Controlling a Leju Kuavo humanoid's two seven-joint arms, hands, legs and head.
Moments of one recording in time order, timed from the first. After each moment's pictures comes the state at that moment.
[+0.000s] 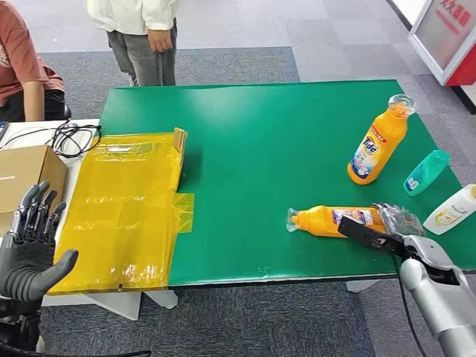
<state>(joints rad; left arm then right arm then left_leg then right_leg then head) 0.20 0.08 0.12 -2.00 0.14 -0.23 -0.19 -0.30 -0.44 0.20 -1.12 1.04 0.08 0.09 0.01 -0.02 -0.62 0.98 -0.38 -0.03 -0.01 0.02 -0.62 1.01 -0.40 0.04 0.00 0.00</state>
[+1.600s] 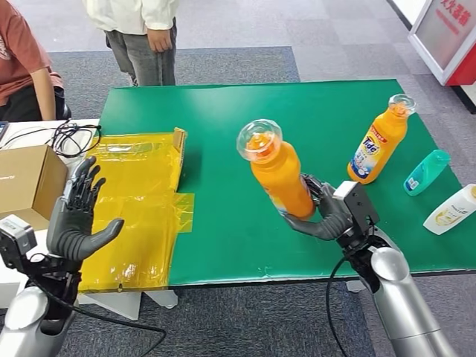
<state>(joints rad) -0.07 0.12 -0.09 -1.72 0.07 -0.14 -0.23 -0.28 -0.23 0.27 -1.45 0.00 0.29 -0.14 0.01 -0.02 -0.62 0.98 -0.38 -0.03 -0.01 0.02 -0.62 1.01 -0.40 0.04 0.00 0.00</state>
